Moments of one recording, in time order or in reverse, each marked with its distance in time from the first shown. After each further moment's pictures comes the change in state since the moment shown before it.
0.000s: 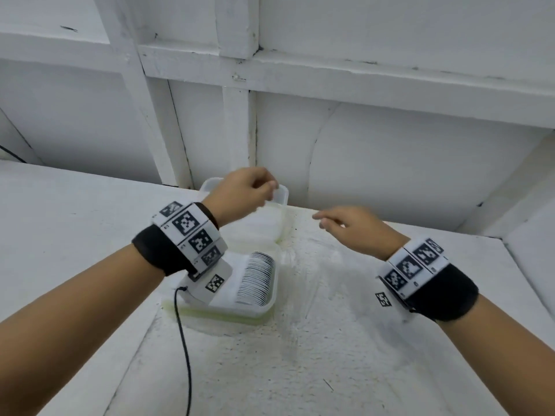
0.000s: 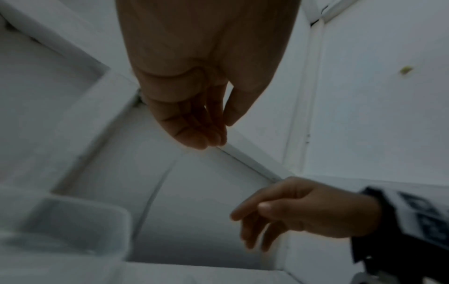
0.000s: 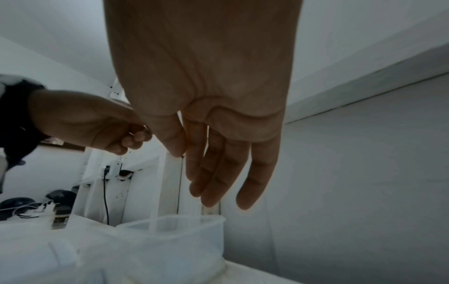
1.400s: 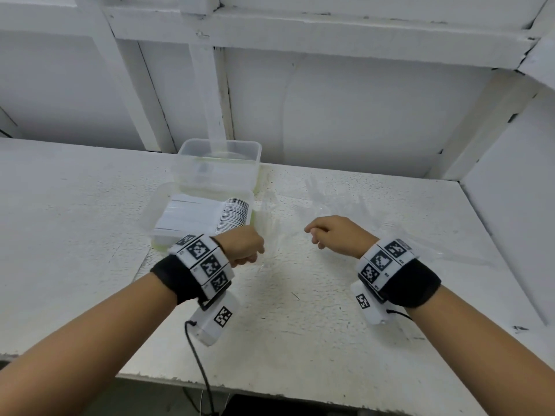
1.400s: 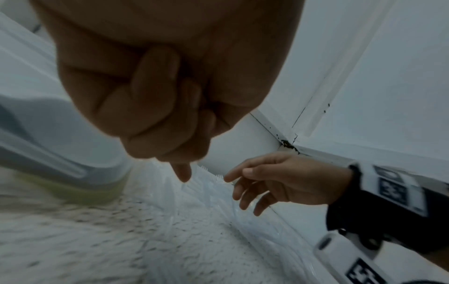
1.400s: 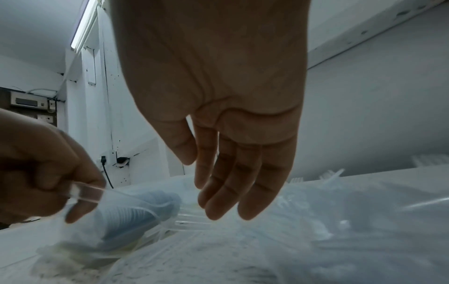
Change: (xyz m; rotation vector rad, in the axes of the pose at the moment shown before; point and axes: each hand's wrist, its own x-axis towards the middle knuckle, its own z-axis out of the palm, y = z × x) left_hand -0.108 0.000 0.103 0.041 -0.517 -0.608; right_hand -0.100 0.035 0.062 0.231 -0.117 0.222
